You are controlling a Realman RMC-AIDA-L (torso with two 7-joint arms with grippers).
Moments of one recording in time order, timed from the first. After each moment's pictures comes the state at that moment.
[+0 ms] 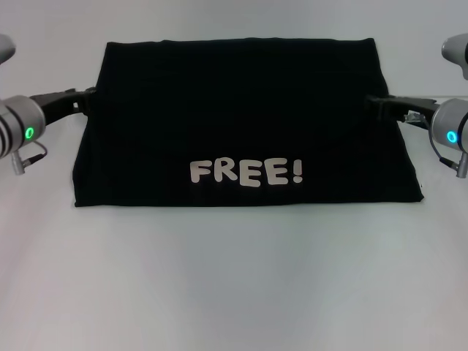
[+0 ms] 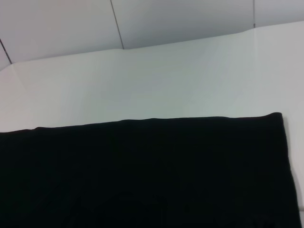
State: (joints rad) left arm -0.88 -2.03 0.16 0.31 2.13 0.51 -1.46; right arm 0.91 2.08 -0.39 -0.29 -2.08 -0.51 1.56
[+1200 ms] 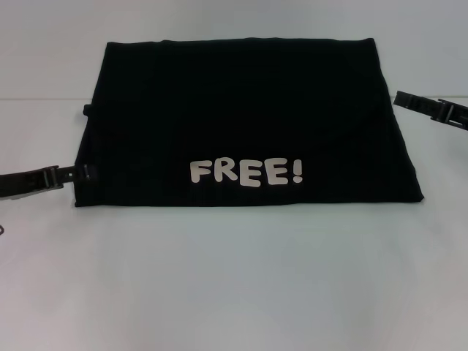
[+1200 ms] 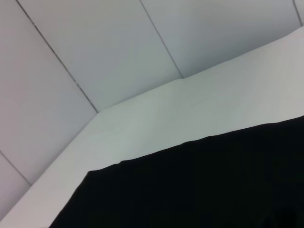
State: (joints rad) left arm -0.59 -2.06 0.37 0.76 2.40 1.21 -2.14; right arm 0.69 1.99 -0.40 -0.47 -2.00 -1.08 1.77
